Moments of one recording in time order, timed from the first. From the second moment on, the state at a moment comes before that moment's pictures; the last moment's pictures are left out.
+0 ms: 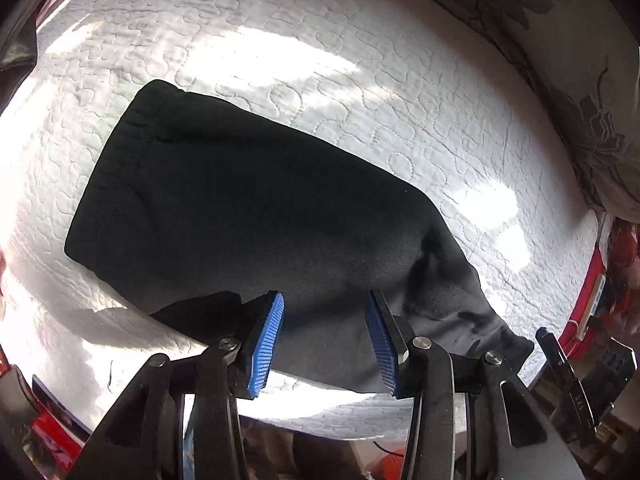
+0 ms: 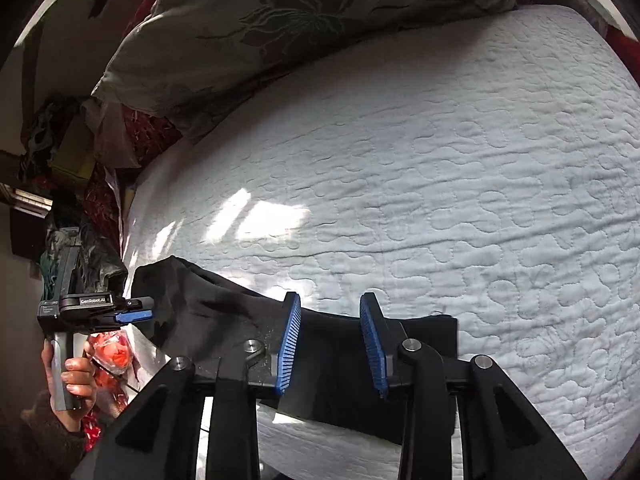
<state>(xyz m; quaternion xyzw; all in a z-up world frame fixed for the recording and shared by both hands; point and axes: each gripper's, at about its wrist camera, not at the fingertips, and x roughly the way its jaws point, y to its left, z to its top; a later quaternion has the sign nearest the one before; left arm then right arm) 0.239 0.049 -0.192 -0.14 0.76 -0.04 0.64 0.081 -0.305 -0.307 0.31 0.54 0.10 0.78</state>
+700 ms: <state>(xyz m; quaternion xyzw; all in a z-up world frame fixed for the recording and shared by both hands) 0.230 0.056 -0.234 -0.08 0.79 -0.11 0.60 0.160 -0.201 -0.398 0.53 0.57 0.17 0.61</state>
